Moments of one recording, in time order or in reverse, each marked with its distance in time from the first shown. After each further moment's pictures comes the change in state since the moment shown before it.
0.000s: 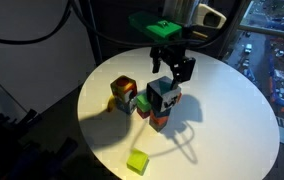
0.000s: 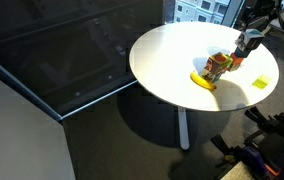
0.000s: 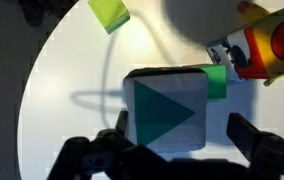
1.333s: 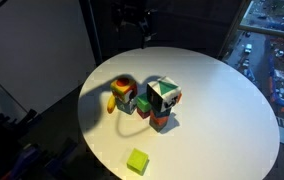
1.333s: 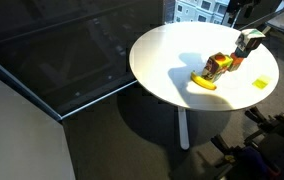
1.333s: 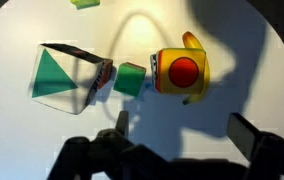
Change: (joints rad) arm 0.149 -0.244 0.080 -0.178 -0.084 -0.004 -0.162
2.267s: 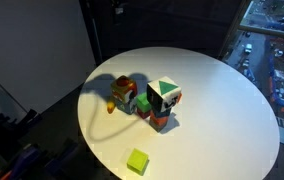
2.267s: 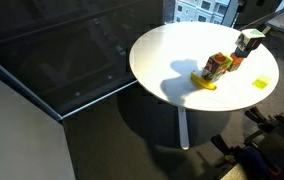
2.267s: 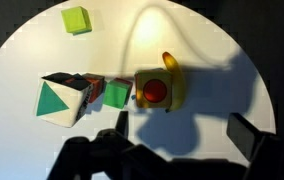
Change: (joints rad) arm 0.076 -0.252 0.006 -0.158 -0.055 -0.087 0.135
